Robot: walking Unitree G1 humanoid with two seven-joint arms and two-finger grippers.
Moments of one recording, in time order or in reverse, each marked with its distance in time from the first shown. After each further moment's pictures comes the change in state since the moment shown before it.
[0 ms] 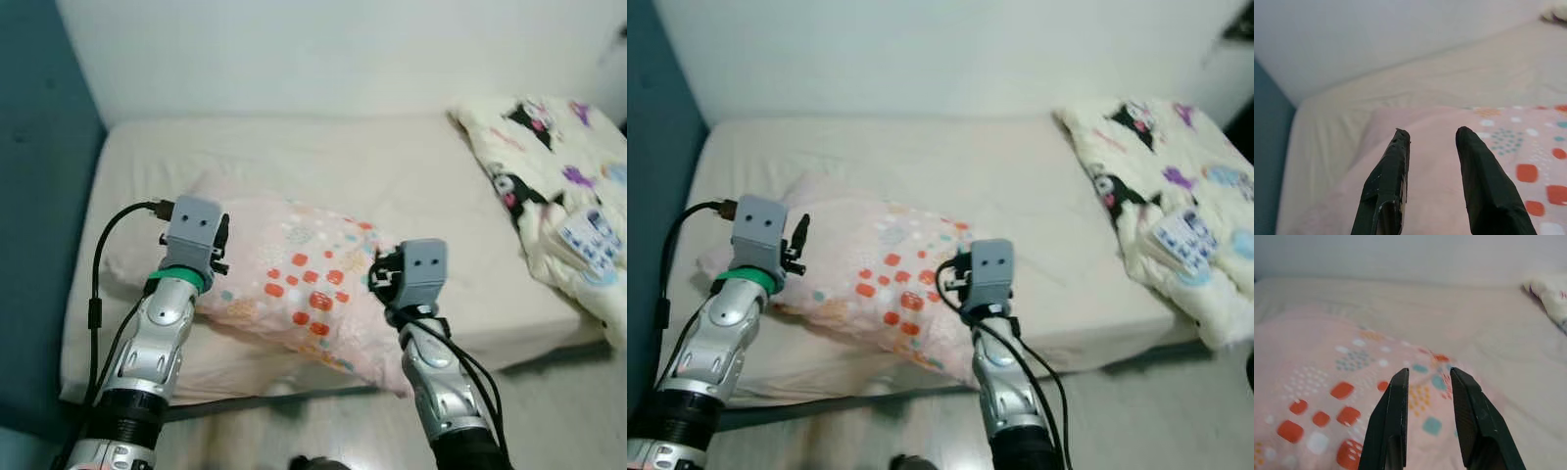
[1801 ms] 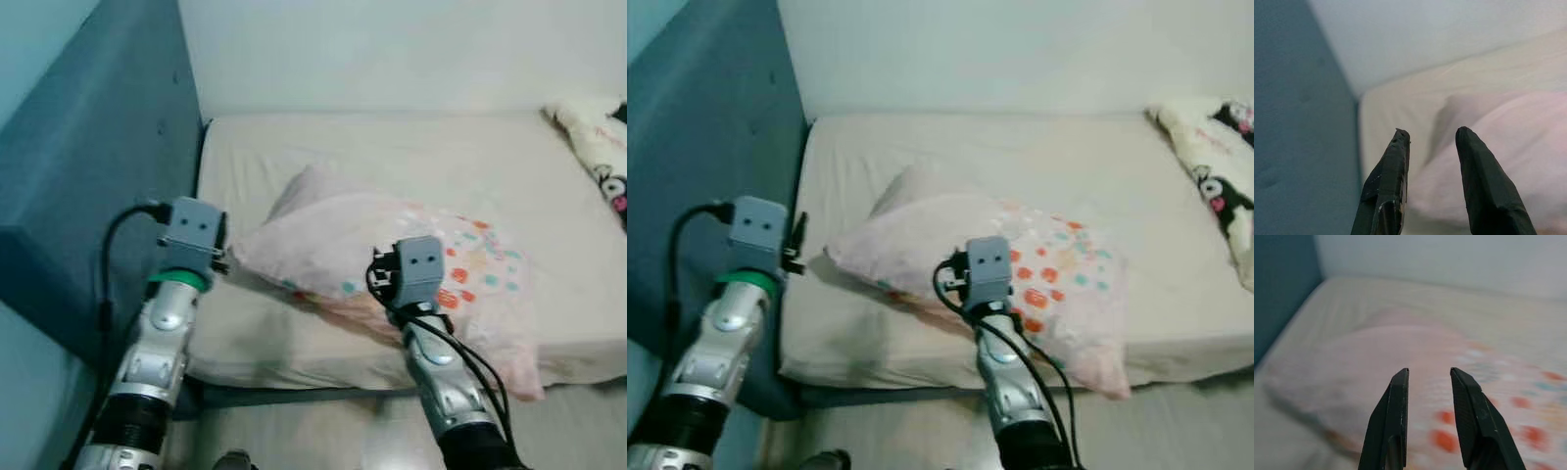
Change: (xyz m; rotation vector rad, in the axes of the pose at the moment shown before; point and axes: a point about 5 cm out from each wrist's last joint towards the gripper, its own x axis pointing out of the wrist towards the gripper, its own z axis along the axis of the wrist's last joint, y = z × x) left arm -0.002 -0.011 0.003 0.018 -0.049 -0.031; right arm 0.001 -0.005 -0.002 -0.027 0.008 -0.003
